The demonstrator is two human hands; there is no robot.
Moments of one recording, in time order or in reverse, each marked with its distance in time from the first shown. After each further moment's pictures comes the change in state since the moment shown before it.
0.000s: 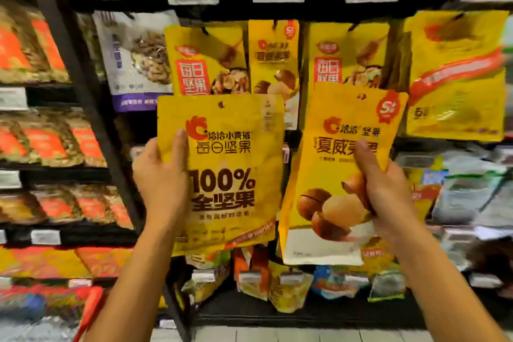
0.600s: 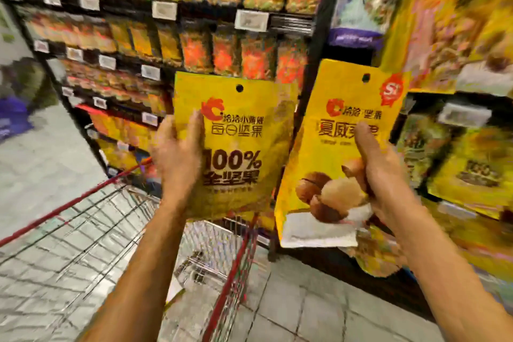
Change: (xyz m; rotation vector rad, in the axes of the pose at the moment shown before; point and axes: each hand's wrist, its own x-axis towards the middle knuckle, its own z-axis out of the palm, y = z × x) left_hand 0.012 -0.043 -0.346 0.273 0.259 -0.017; right_hand -0.194 0.019 0.257 0.009 -0.399 0.132
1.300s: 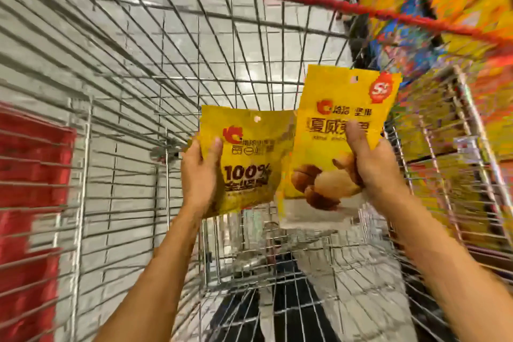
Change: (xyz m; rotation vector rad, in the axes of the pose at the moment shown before) left_hand -0.180 -0.318 -0.330 0.208 0.703 -0.859; right_hand -0.126 0.280 0.399 -0.376 -1.075 0.398
